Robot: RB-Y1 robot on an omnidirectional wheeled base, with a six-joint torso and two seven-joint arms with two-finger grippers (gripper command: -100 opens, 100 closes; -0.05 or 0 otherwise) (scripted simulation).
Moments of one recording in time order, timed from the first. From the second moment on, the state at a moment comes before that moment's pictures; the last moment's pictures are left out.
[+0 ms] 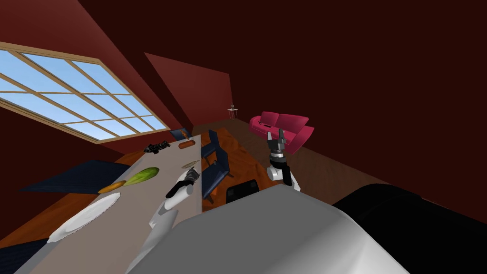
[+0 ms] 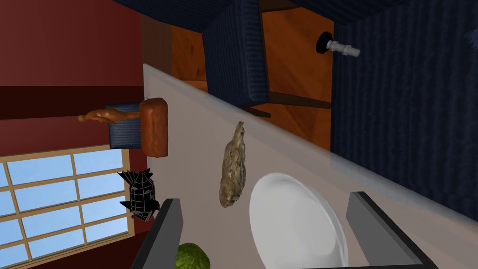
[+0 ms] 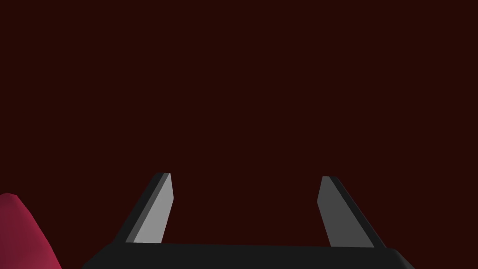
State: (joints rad) left arm 0.08 0.36 0.20 -1.23 0.47 0.21 0.09; right arm 0.48 0.01 0.02 -2.24 -0.05 -0.61 -0.14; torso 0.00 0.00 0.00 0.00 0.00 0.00
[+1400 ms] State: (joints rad) left arm 0.11 0.45 0.16 -0.87 0.61 0.34 0.09; right arm 0.48 0.01 0.02 -2.24 -0.05 -0.61 -0.14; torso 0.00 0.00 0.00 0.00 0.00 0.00
